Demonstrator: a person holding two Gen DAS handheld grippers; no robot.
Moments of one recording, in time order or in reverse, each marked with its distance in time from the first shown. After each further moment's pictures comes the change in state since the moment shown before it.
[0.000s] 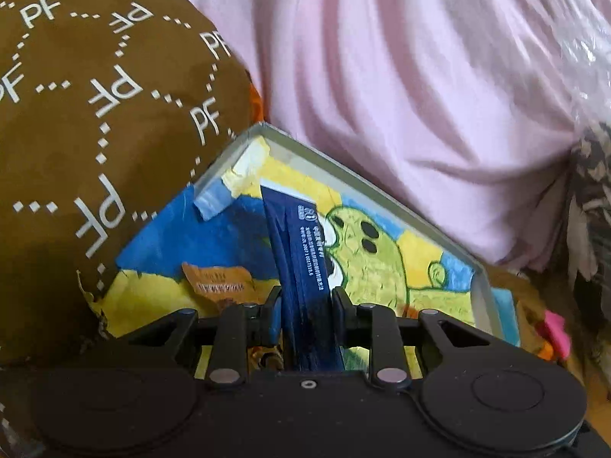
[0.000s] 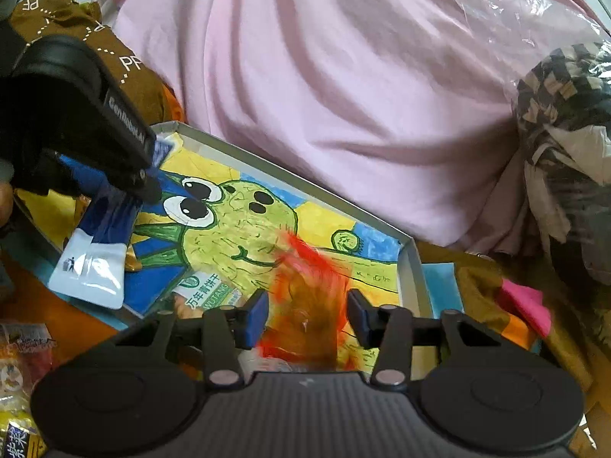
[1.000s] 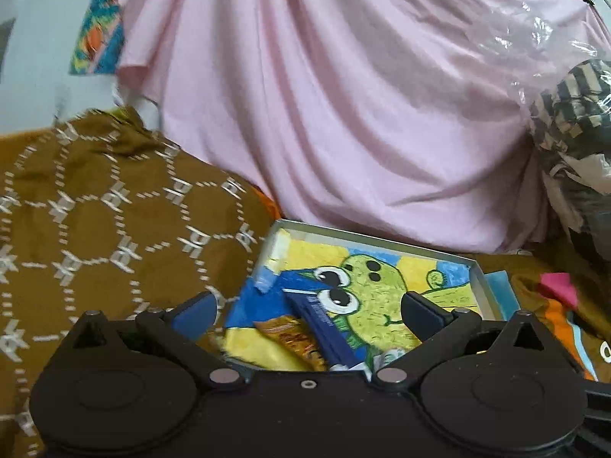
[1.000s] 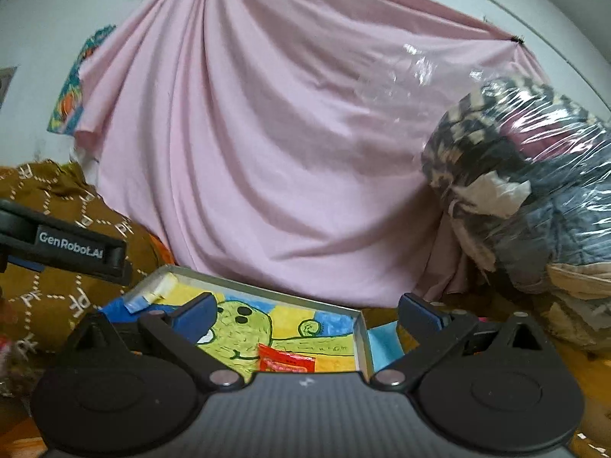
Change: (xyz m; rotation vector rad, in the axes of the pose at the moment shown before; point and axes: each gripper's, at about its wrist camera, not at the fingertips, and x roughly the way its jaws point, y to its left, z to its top) left arm -0.157 -0.048 -0.004 0.308 -0.182 0.174; right arm -0.133 -0.058 0.023 0.250 -0.266 -0.011
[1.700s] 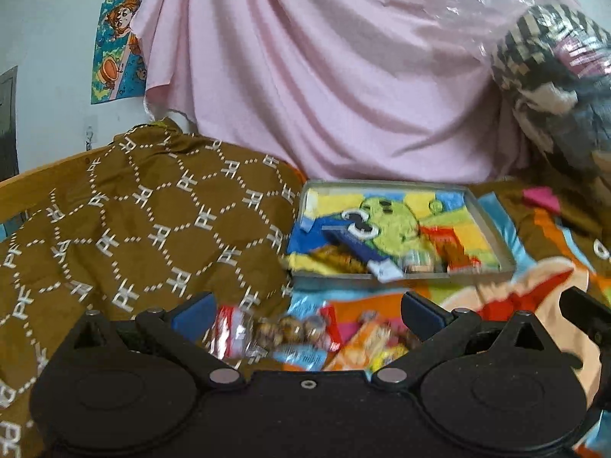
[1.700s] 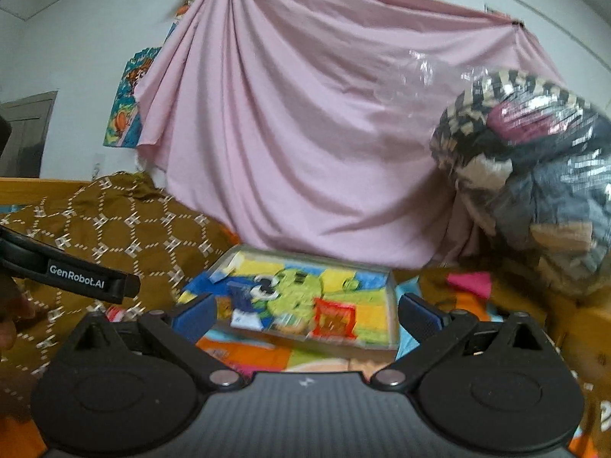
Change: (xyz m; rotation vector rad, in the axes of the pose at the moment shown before) left arm -0.128 0.023 -0.052 0.189 0.062 0.048; right arm -0.133 -0.005 -0.006 0.070 0.076 0.149
